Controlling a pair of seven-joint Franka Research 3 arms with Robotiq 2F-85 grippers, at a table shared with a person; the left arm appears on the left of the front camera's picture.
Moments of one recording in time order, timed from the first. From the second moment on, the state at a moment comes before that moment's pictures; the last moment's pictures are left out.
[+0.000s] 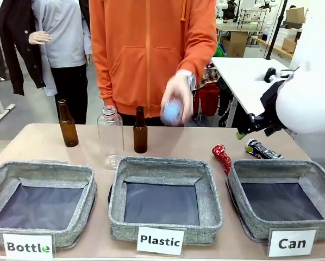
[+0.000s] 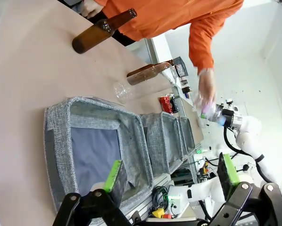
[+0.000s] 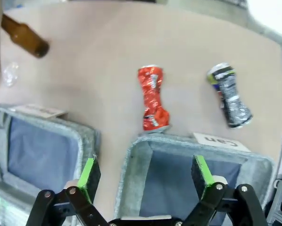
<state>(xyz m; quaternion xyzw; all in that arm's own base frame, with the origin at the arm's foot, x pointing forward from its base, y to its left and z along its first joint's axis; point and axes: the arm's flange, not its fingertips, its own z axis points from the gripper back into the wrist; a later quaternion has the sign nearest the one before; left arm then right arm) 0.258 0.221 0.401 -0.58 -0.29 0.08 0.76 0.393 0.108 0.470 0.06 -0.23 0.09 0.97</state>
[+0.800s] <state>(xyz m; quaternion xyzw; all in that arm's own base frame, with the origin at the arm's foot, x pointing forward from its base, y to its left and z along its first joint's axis) 0.258 0.221 0.402 -0.58 -0.29 0.07 0.76 0.276 -0.167 0.486 0.39 -0.24 0.03 0.89</state>
